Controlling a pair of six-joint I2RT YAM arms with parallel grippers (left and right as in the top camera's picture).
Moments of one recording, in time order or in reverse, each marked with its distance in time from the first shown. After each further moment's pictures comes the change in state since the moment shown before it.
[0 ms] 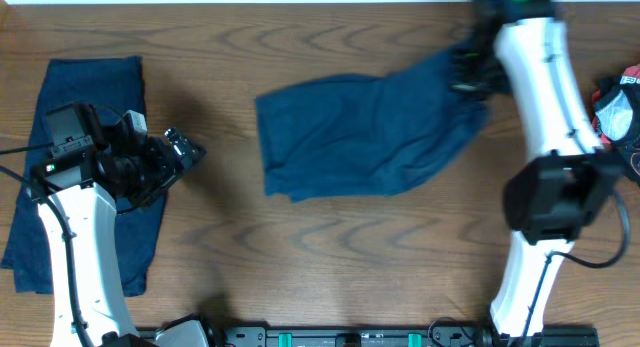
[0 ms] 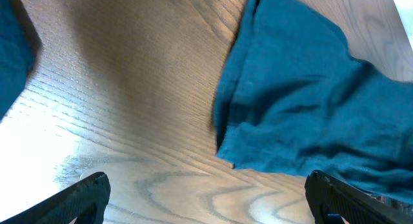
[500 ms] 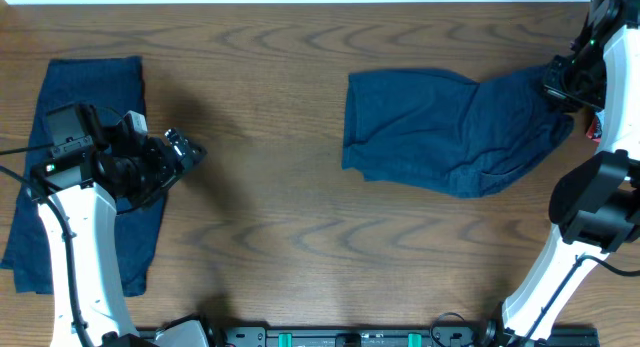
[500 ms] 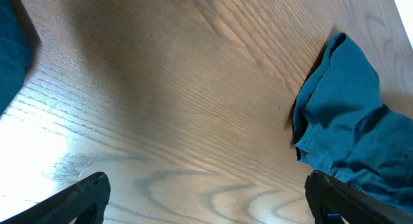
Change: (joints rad) left arm 0.000 0.000 0.000 -0.005 0.002 0.000; right arm -0.314 -0.004 0.000 -0.023 -0.003 -0.129
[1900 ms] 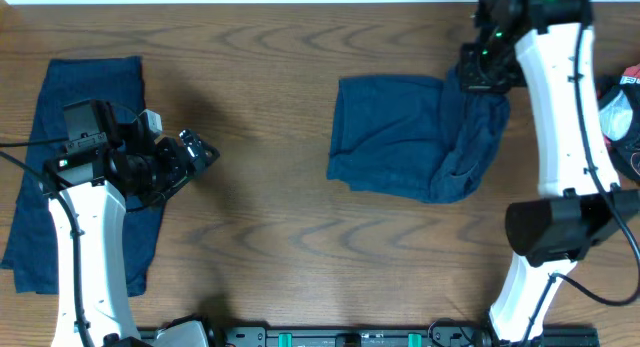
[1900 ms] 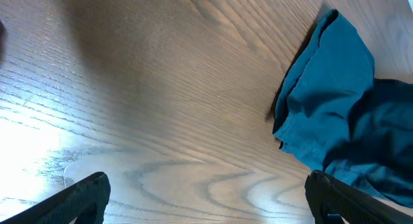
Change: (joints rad) left arm -0.065 0.000 0.000 -0.015 0.000 0.000; right arm 0.406 -0.123 0.074 -0.077 0.064 -0.035
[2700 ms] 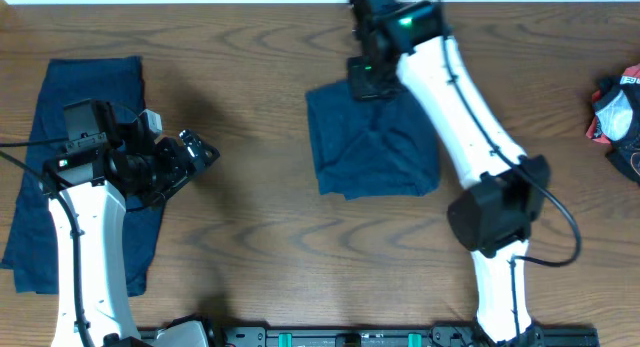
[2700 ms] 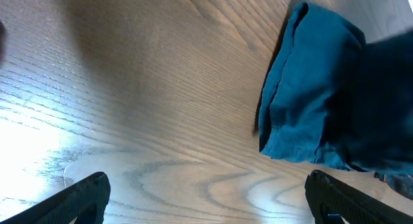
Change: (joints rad) left arm 0.000 0.000 0.000 0.000 0.000 0.000; right arm 0.335 0.177 -0.016 0.324 -0.121 0.135
